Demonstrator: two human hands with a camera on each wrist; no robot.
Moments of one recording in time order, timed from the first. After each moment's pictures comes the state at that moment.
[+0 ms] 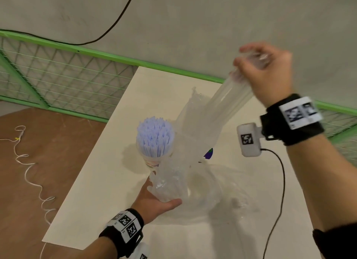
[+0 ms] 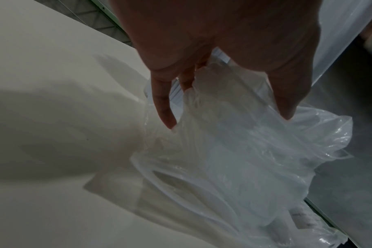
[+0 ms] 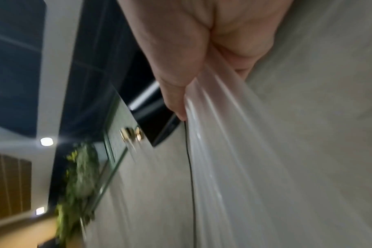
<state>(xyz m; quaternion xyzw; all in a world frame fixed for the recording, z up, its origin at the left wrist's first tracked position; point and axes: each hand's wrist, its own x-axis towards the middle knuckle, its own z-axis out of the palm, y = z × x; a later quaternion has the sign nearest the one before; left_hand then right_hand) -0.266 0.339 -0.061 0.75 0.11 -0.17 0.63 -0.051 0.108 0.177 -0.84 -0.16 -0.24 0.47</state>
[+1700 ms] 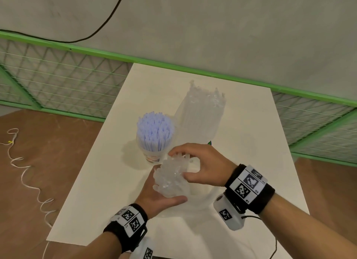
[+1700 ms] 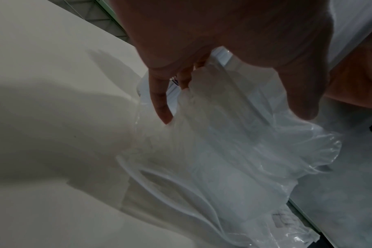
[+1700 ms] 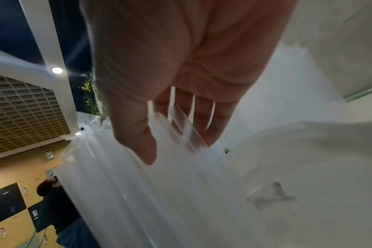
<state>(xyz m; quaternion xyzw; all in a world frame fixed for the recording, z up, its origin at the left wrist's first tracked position) -0.271 0.341 -0.048 0.74 0.07 -0.16 0.65 -0.190 0.157 0.060 -0.85 -0.34 0.16 0.37</state>
